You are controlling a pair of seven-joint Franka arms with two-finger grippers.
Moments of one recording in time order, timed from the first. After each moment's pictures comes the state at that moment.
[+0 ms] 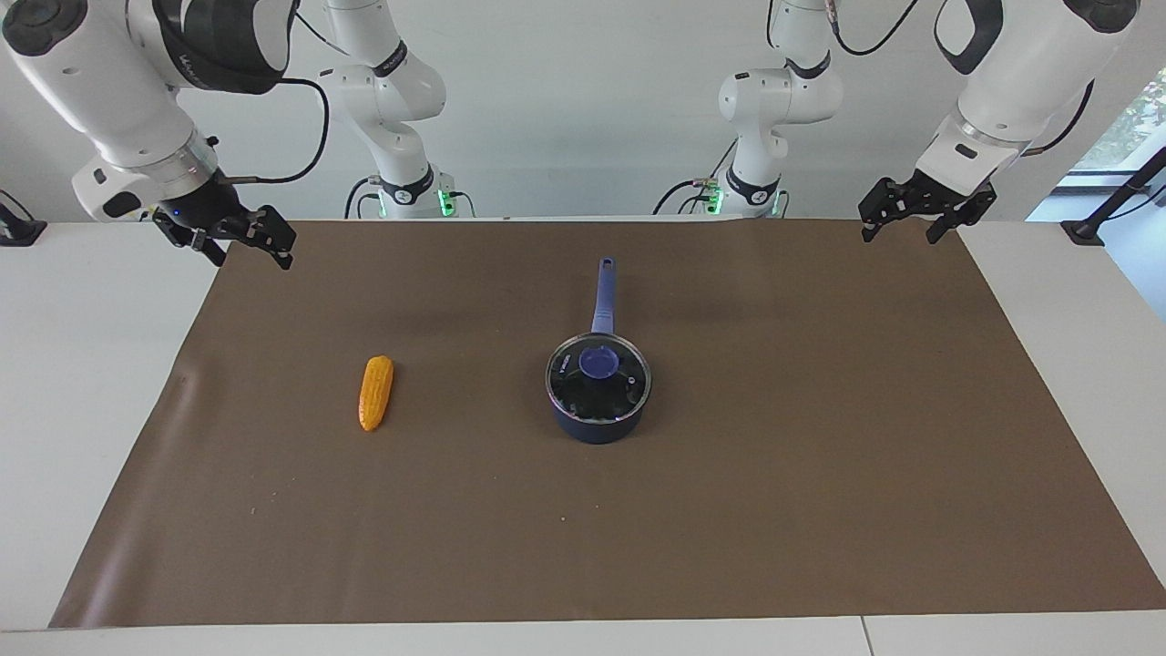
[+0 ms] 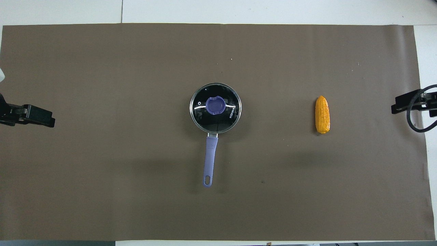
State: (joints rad) left arm -0.04 -0.07 -0.02 -1.67 0.00 1.51 0.06; right arm 0.04 0.00 -0.16 -1.66 0.01 1.56 -0.01
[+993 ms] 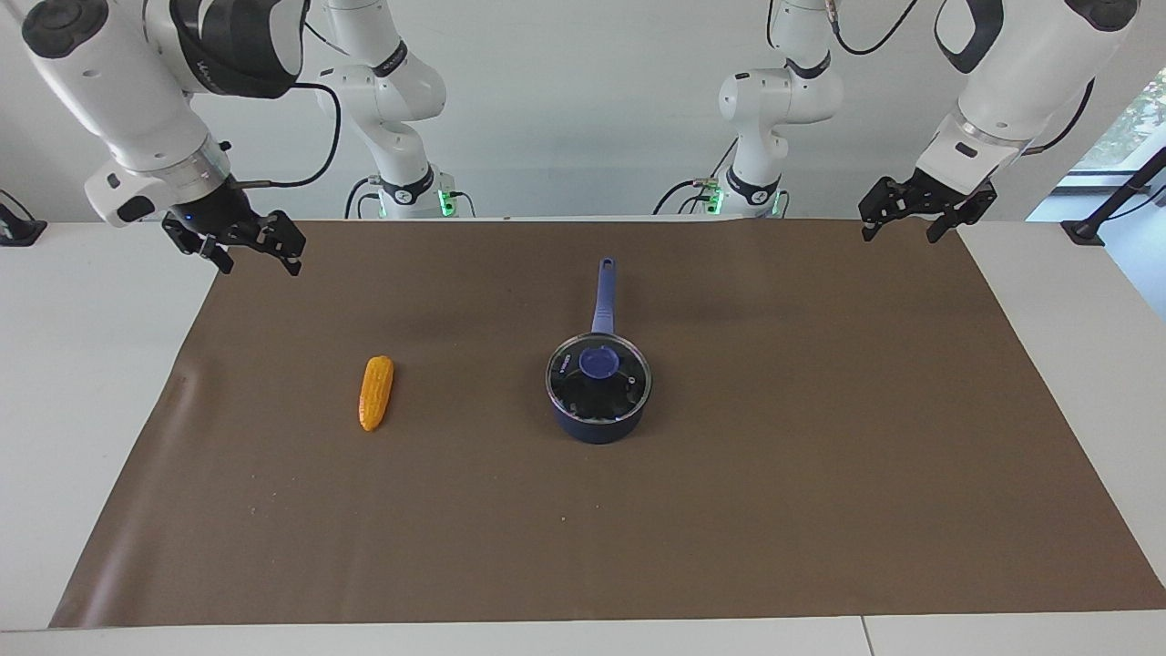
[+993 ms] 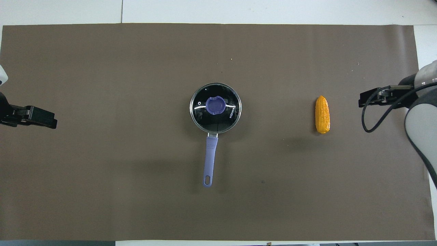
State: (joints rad) left arm -0.05 -0.08 -0.03 -1.68 0.00 1.51 0.06; right arm 0.08 0.02 -0.12 -1.83 0.03 1.84 0.03
